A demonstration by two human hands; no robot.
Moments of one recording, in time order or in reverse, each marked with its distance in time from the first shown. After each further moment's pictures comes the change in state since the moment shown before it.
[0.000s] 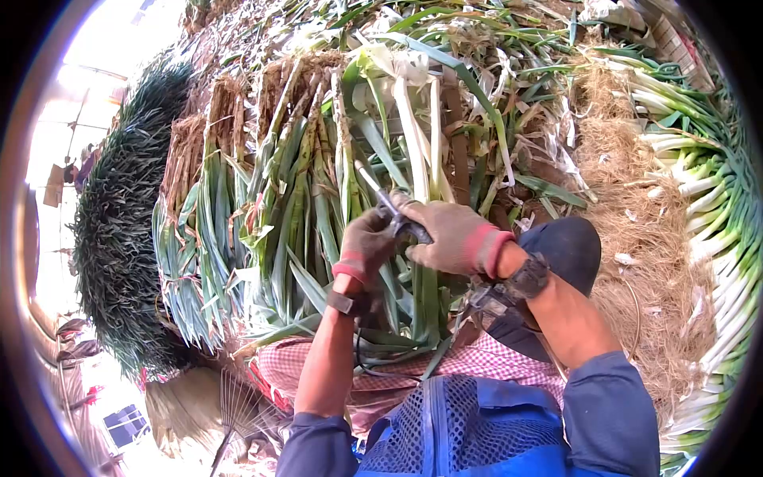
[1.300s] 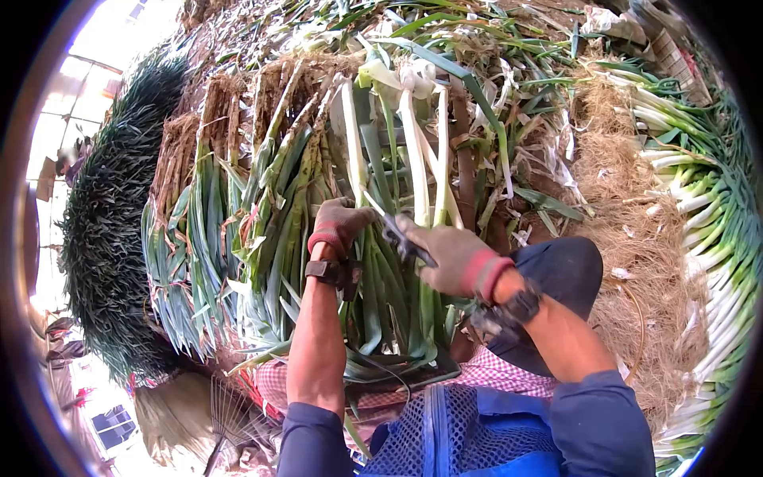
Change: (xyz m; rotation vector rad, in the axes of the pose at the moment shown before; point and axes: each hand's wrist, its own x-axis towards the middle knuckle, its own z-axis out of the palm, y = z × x) left_hand 0.065 0.038 -0.066 0.459 0.142 -0.222; right_hand 0.013 -0.006 0.011 -0.098 -0.160 0.152
